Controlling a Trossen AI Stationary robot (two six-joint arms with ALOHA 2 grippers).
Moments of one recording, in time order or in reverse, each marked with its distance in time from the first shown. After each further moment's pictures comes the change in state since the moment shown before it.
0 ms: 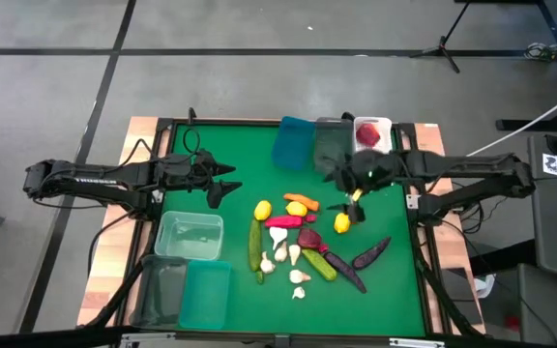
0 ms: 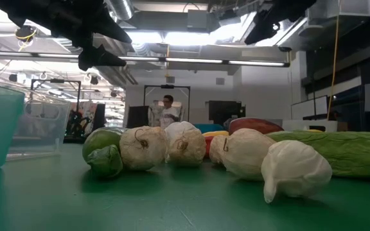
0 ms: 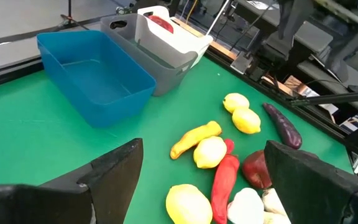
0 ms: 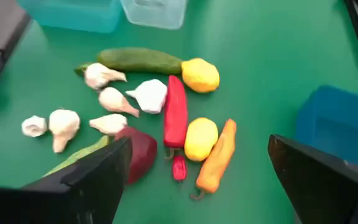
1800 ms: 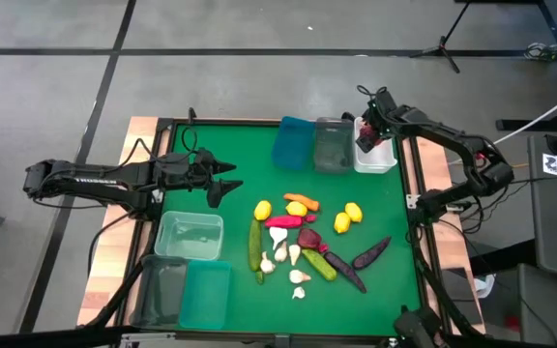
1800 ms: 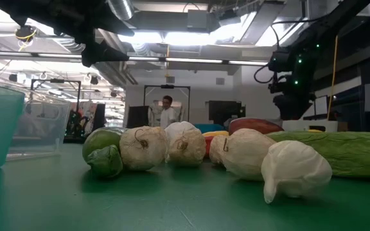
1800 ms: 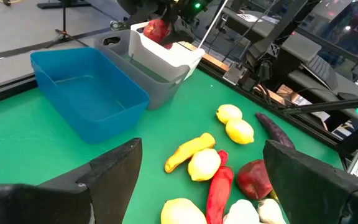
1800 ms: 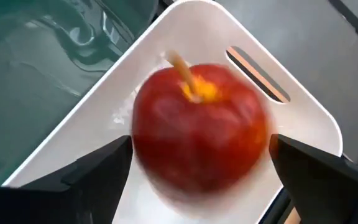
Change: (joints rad) left arm 0.000 0.000 0.000 0.055 -0.001 0.037; right arm -0.986 0.228 -0.180 0.051 0.201 -0.084
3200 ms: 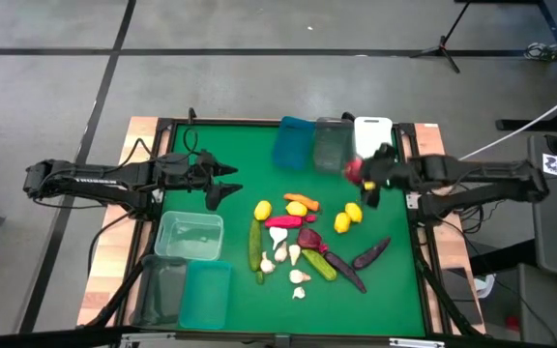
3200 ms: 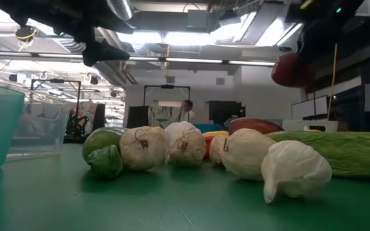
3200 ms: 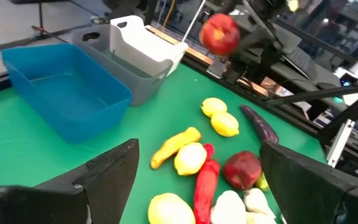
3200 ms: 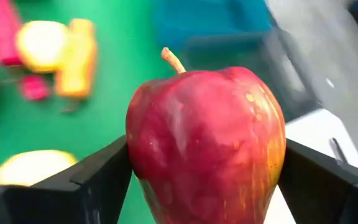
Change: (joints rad) left arm 0.000 0.000 0.000 0.002 0.057 0.018; right arm 0.911 -0.457 0.000 -0.315 0.277 0.278
